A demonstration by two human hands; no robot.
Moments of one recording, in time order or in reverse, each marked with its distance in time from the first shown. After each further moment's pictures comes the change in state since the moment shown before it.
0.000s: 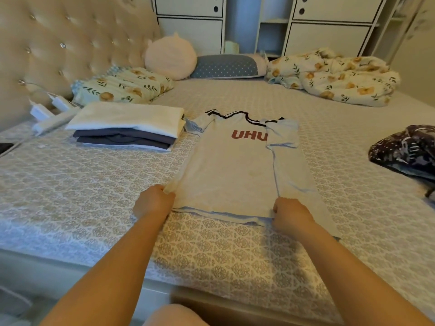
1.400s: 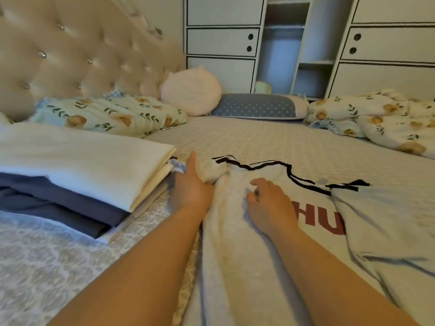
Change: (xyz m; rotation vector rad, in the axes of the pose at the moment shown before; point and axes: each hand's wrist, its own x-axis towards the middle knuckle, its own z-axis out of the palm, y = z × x) left_hand 0.304 0.179 0.122 -0.358 0.170 0.150; right_hand 0.408 -0.097 -0.020 0.361 0.493 -0.359
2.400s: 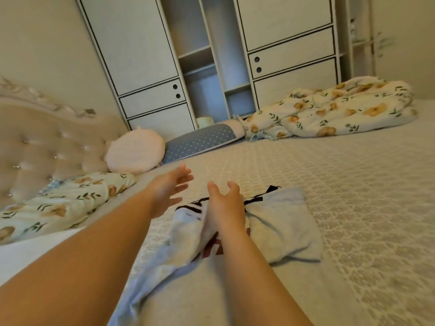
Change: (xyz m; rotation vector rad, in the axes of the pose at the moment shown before) left_hand 0.009 0.178 0.029 -0.409 -0.588 0.090; right_hand 0.010 0.049 -0.095 1.022 0.235 0.485
